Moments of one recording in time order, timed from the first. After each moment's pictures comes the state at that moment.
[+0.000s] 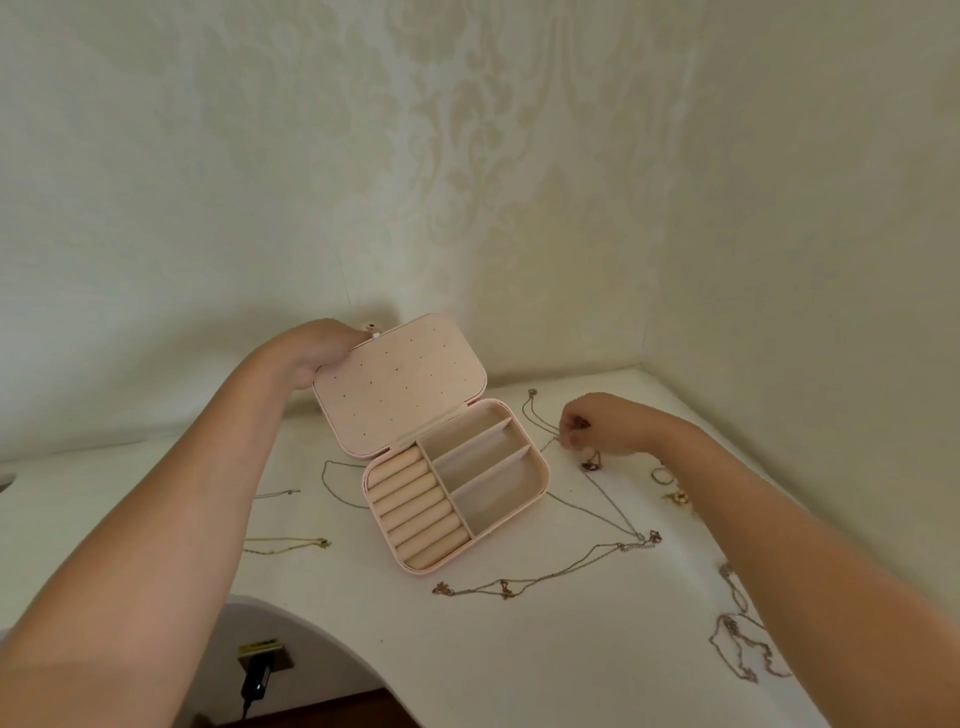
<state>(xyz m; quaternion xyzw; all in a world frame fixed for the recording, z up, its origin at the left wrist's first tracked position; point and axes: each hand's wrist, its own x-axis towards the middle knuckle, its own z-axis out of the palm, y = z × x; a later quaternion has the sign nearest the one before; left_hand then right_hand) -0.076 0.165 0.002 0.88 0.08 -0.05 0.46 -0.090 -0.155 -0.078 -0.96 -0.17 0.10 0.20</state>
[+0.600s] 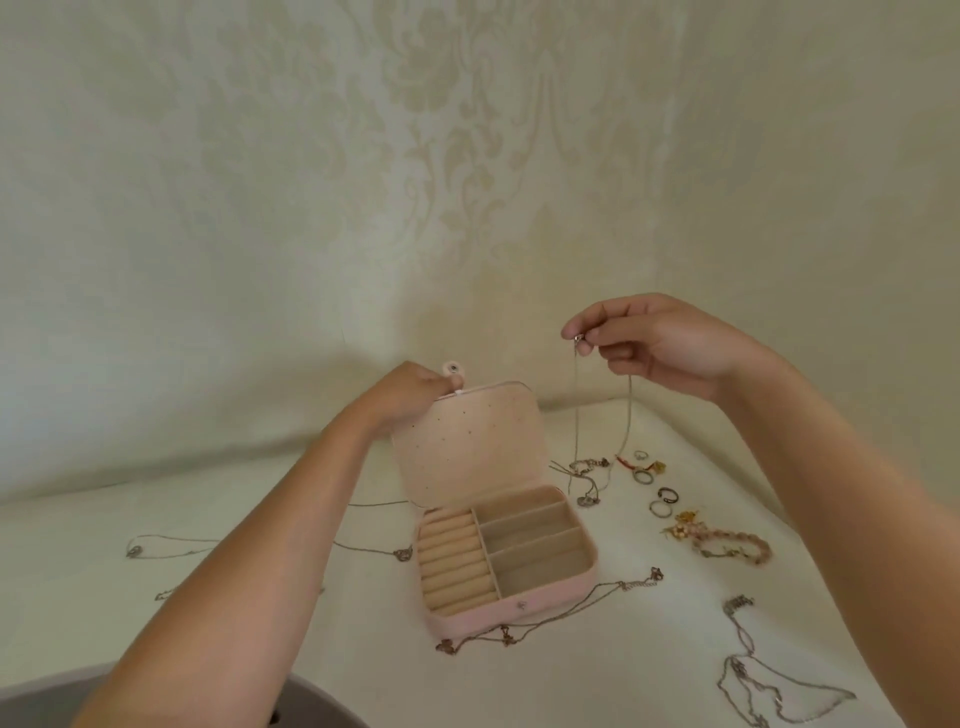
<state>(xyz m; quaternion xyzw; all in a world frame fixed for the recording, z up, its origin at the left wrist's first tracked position) -0.063 0.098 -0.021 0.91 -0.05 -0.02 0.42 -0.129 -0.172 0.045 -0.75 -0.21 0.08 0.63</state>
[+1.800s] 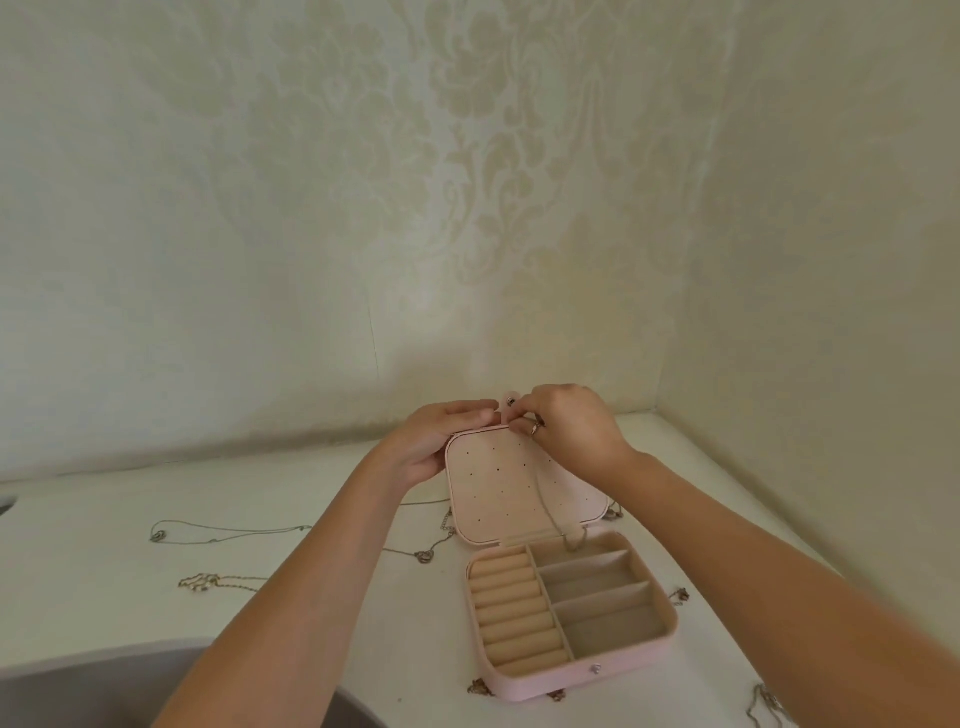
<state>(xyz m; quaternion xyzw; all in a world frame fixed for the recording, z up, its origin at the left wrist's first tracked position) -0.078 0.101 -0.065 0.64 -0.06 -0.14 0.76 -0.105 -0.080 -0.036 -0.94 -0.24 -0.21 0.14</state>
